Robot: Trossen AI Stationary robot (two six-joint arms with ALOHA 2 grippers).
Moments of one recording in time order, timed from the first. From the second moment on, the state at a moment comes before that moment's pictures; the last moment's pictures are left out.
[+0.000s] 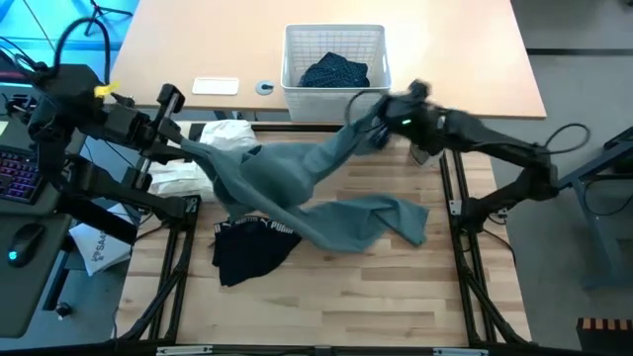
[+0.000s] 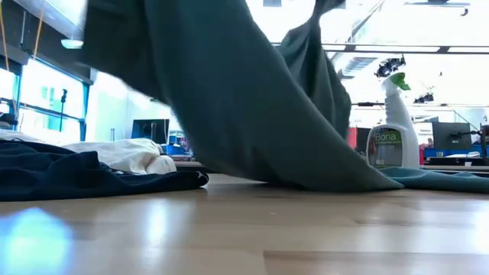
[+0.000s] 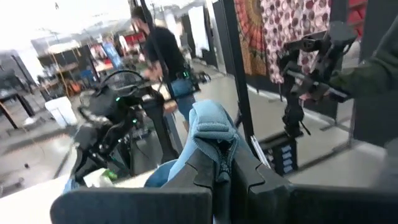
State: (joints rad) left arm 0.07 1.12 2.03 -0.97 0.32 0.28; right arm -0.26 1.38 1.60 -0.81 0.76 -0.18
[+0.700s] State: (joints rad) left arm 0.06 1.11 2.03 -1.31 0.07 0.15; right arm -0.28 1.43 1.25 -0.82 0.02 0.07
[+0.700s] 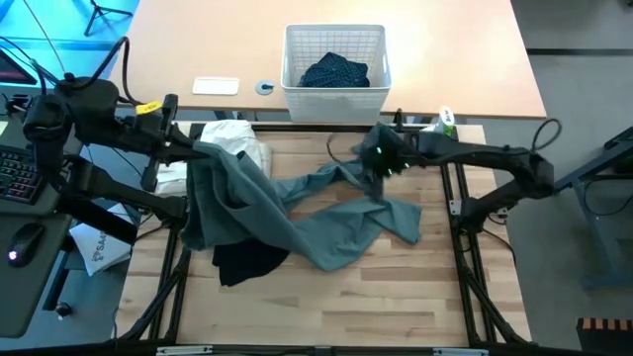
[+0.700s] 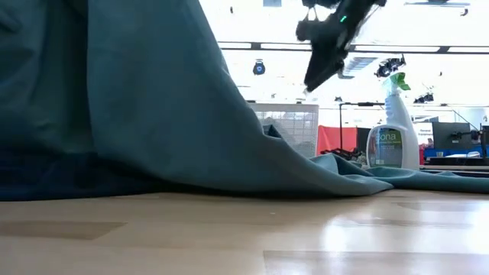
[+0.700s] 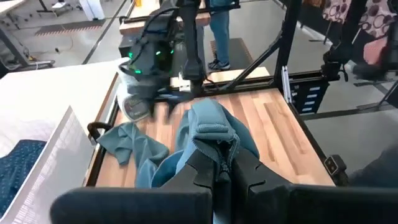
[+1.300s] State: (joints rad) left arm 0.07 1.11 2.03 -1.31 0.01 0.15; right arm 0.13 1.49 0.72 -0.31 -0.15 -0.21
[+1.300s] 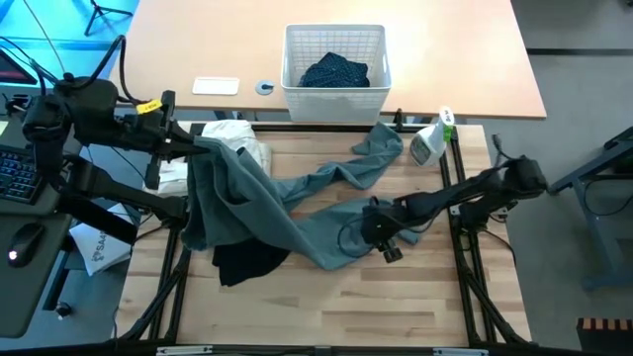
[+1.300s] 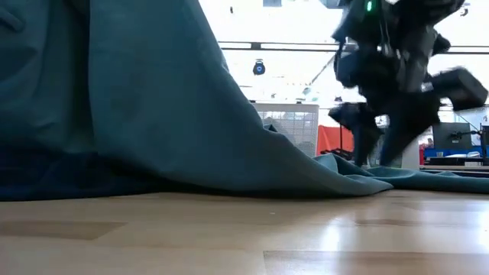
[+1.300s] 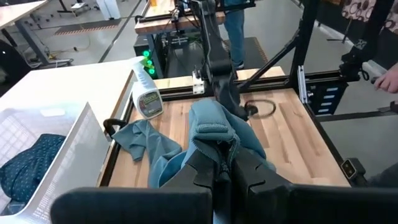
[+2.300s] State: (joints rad) left arm 0.61 1.43 2.03 -0.27 0.47 0.71; right arm 0.19 0.95 1.73 -1.43 1.00 0.61
